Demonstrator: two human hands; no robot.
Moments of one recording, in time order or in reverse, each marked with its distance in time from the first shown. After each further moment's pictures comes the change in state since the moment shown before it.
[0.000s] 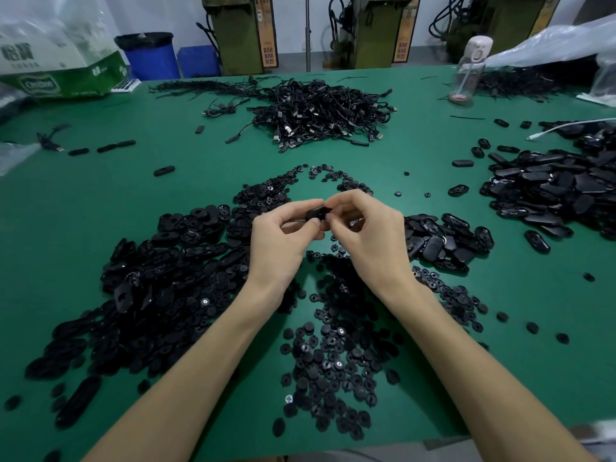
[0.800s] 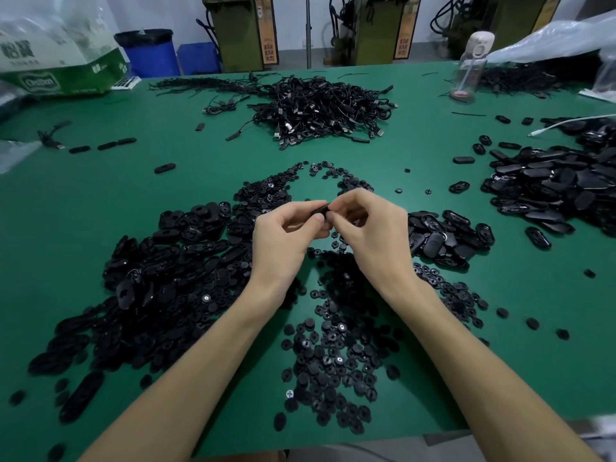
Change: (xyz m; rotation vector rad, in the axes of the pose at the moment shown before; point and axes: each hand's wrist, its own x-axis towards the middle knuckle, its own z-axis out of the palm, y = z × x) left_hand -0.003 -0.003 0.002 0.019 0.011 0.018; right_hand 0.000 0.004 0.000 -0.048 0.024 0.029
